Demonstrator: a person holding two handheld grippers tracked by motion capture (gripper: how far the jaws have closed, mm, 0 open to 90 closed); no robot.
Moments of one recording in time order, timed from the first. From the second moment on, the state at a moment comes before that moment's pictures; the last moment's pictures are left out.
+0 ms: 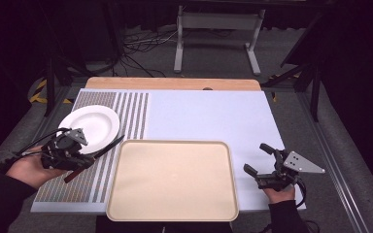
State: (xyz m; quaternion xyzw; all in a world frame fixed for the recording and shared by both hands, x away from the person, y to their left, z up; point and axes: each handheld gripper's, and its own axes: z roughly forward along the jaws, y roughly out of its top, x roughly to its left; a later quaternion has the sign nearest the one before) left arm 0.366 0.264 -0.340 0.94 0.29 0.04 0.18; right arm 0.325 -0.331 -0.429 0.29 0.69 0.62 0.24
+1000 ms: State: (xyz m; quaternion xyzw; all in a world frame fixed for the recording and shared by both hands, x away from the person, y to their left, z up) left arm 0.376 0.209 -0.350 0.89 0.40 -0.04 0.20; right arm 0.324 -0.333 -0.429 0.29 0.69 0.62 0.24
